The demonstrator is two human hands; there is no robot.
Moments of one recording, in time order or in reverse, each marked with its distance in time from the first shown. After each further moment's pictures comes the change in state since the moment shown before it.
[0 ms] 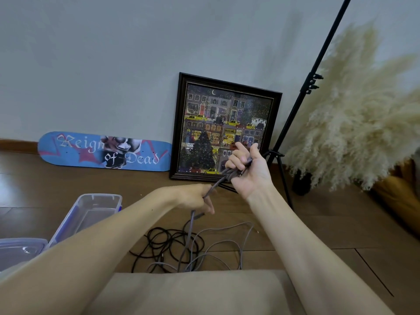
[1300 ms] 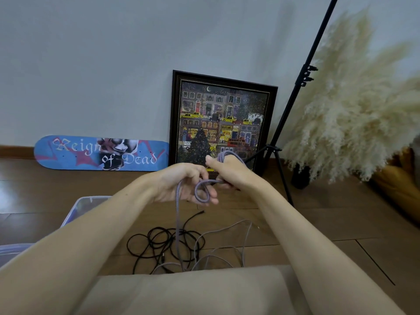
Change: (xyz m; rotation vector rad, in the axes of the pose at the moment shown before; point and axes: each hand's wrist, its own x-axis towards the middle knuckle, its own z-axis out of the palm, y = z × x) left_hand -0.022 0.013 -0.020 -0.954 -0.013 0.105; right_hand 0.007 -0.002 -0.006 -1.585 -0.189 0.001
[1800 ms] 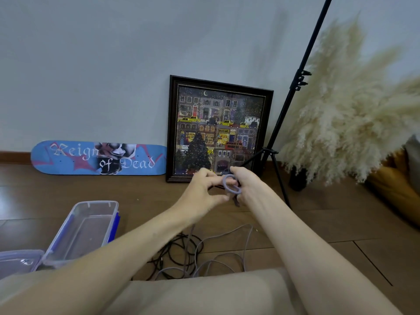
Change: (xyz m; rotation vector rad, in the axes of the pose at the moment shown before) left_hand 0.013 -0.036 0.045 0.730 0.400 0.540; right_hand 0.012 0.018 -0.005 0.731 0.262 0.603
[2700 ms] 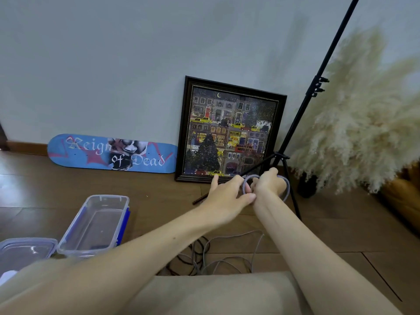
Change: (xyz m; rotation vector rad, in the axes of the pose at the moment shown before) left_hand -0.008 0.034 0.000 0.134 -0.097 -0.173; right_hand -0.004 0.013 0.007 0.348 0.538 -0.318
